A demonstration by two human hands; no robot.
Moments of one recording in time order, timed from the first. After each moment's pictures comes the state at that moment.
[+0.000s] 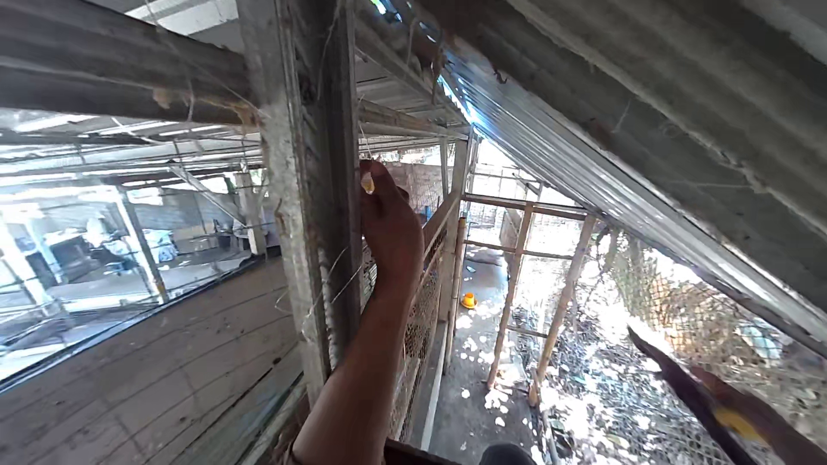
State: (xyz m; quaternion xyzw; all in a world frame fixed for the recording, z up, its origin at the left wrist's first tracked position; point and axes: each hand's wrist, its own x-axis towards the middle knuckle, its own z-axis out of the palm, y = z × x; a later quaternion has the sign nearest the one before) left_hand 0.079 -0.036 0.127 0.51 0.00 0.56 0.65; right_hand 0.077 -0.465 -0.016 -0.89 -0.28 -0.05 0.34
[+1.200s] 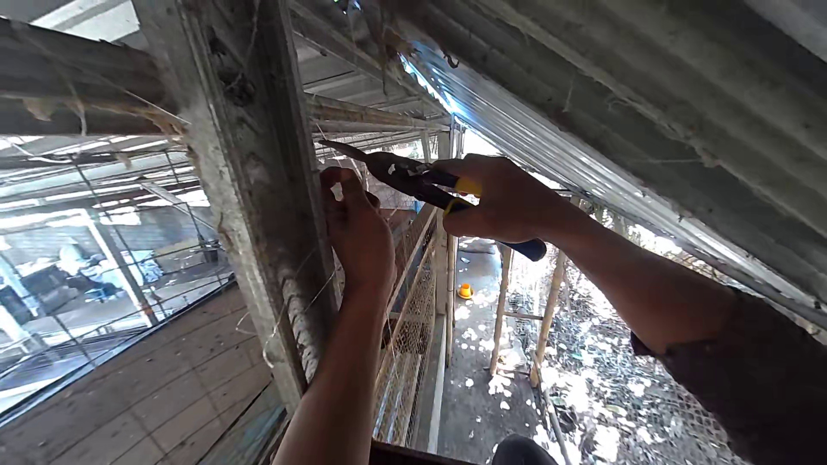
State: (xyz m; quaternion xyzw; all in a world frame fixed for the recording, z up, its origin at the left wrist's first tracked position) left_hand 0.083 -0.033 0.124 0.49 -0.05 0.55 0.67; right_hand 0.137 -0.196 0.188 -0.84 -0.46 -0.18 0.22
